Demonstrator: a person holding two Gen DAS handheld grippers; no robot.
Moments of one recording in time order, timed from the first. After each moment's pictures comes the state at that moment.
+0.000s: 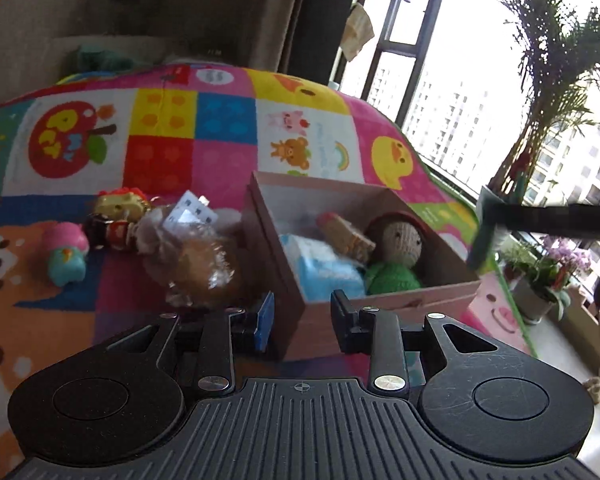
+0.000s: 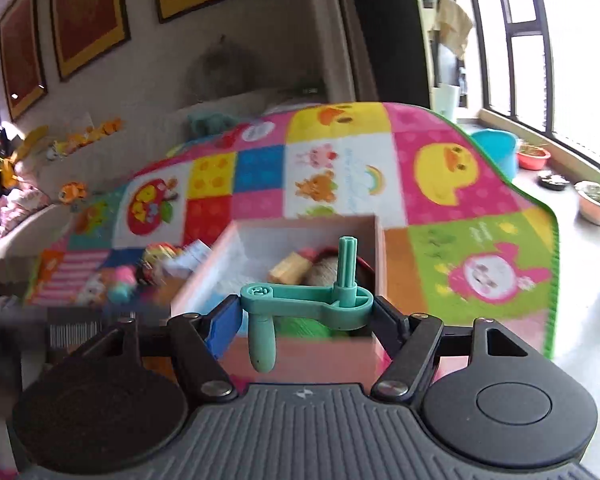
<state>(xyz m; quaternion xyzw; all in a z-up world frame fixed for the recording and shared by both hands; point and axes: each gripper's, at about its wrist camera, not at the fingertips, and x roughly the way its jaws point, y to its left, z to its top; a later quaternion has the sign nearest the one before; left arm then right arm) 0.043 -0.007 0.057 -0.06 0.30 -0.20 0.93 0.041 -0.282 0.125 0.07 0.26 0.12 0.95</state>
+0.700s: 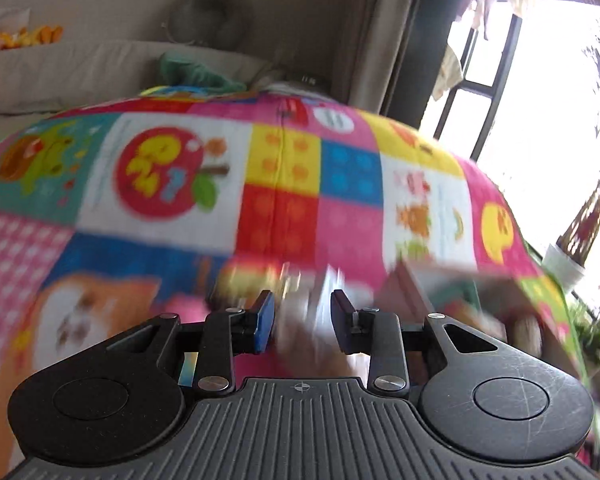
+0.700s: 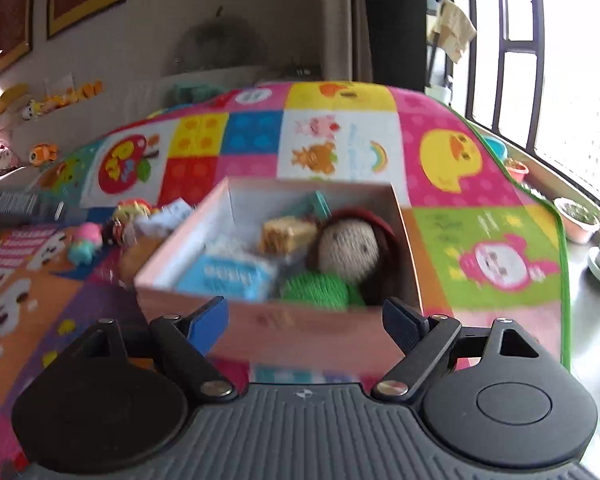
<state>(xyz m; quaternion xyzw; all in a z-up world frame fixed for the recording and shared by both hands) 0.162 0.070 0.077 -0.11 0.28 -0.10 0.95 0.019 -0.242 0.048 0.01 0.28 0.04 0.96</state>
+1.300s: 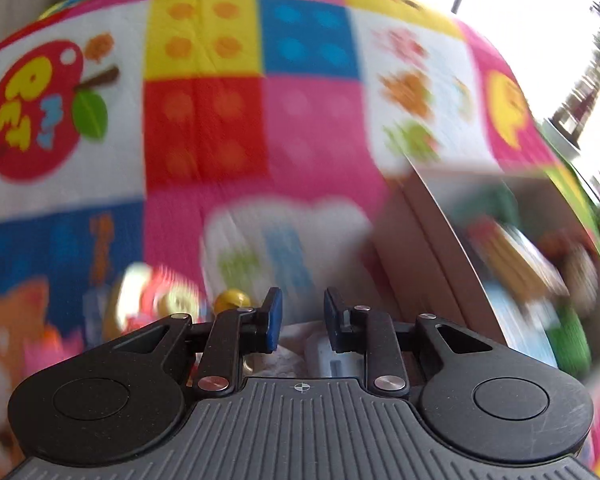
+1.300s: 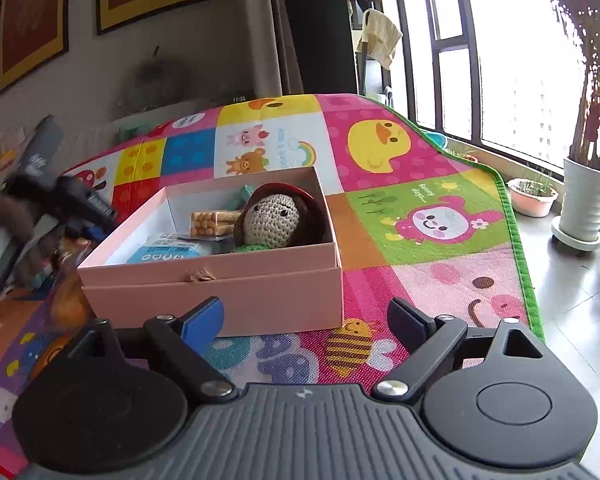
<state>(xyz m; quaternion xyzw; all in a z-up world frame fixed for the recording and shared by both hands) 0.223 0.014 0.016 -0.01 0.46 -0.18 0.87 -0.006 -0.275 0.020 0.07 0.23 -0.02 0.97</state>
